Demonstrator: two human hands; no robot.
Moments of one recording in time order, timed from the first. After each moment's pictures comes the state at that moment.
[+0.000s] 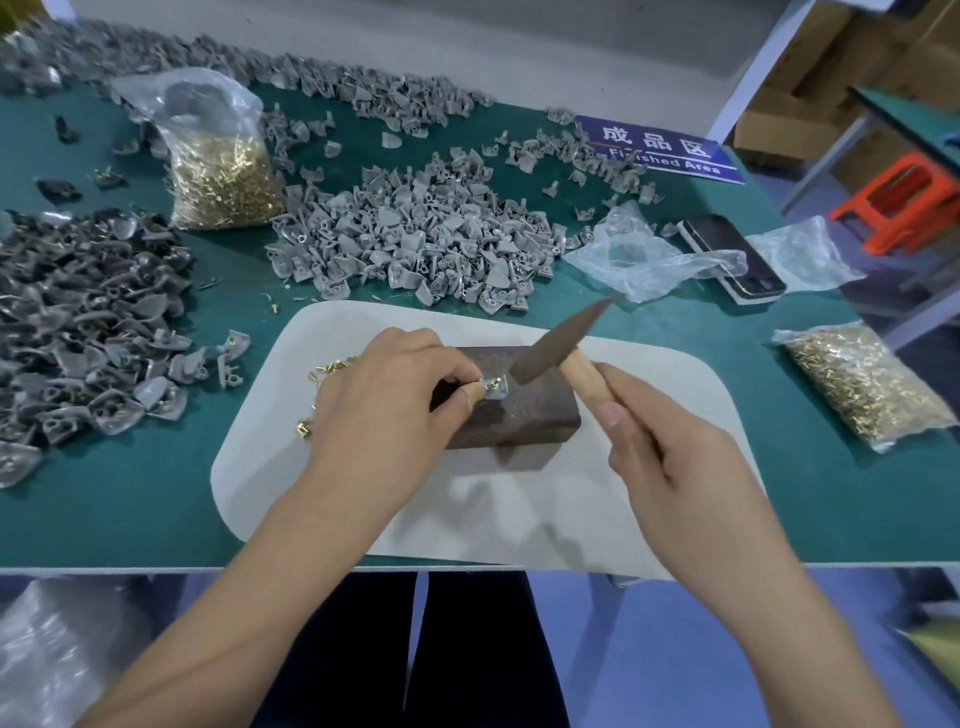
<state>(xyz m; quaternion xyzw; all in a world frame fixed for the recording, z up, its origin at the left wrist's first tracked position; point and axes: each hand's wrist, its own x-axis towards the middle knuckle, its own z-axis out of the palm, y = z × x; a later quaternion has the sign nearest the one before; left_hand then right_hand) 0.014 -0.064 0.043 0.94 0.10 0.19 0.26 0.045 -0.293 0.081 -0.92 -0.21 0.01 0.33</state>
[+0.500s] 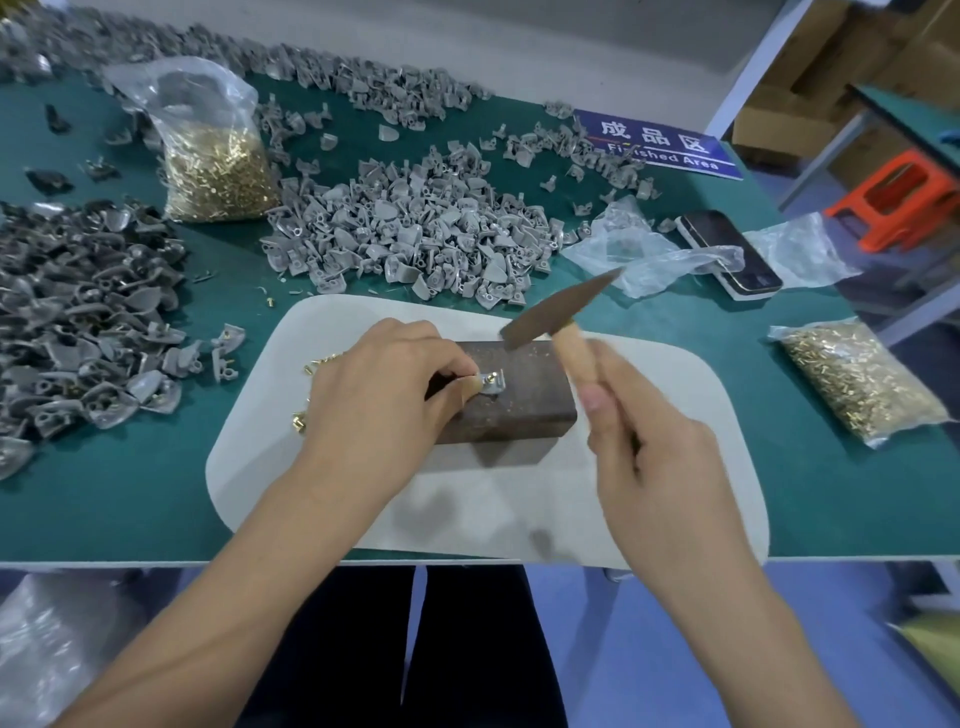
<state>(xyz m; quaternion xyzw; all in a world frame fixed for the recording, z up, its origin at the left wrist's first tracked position) 0.016 -0.060 0.046 0.94 0.09 0.19 0.25 0.038 -0.274 0.076 -0.92 -0.20 -0.04 0.34</state>
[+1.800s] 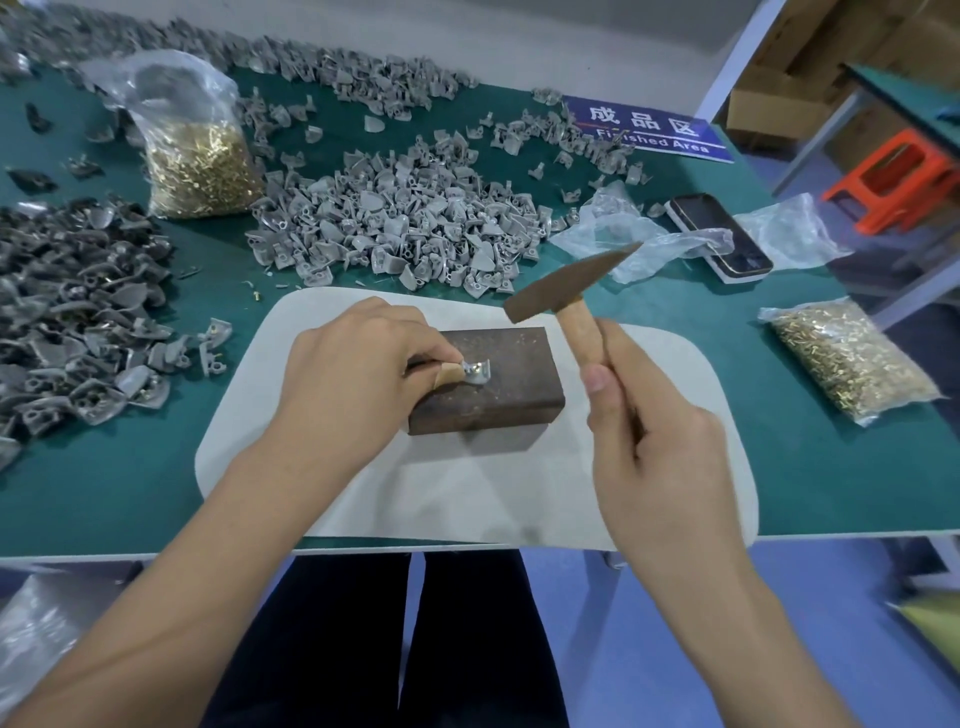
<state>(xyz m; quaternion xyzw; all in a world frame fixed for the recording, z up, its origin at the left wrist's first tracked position) 0.024 -0.047 0.047 0.96 0.04 0.18 0.23 0.033 -0.277 0.071 -0.91 -0.19 -0.11 0.35</state>
